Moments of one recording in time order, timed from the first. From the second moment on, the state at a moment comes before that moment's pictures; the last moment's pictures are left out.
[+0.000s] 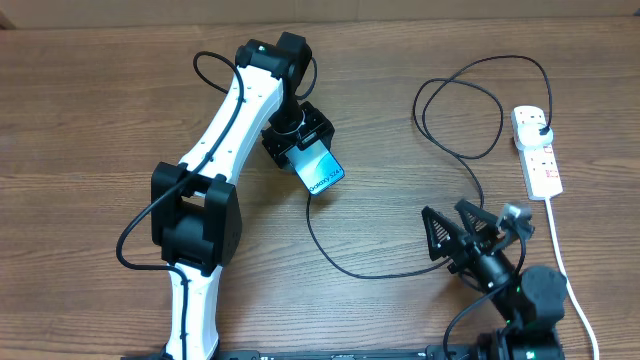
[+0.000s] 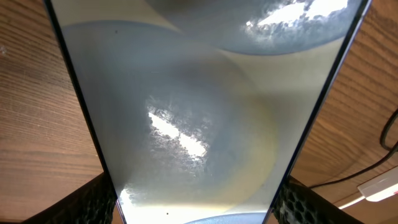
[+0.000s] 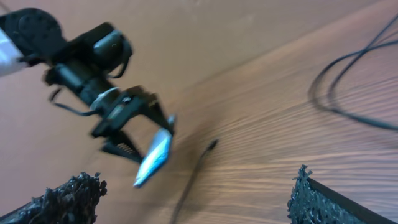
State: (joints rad) left arm -0.36 2.22 2.03 -1.42 0.34 -0.94; right arm 0.03 0.25 0.13 -0.01 -0.46 0.59
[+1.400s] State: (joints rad) left arm -0.36 2.22 2.03 -1.40 0.51 -1.34; right arm 0.29 1.44 0.74 -0.01 -0.67 0.93
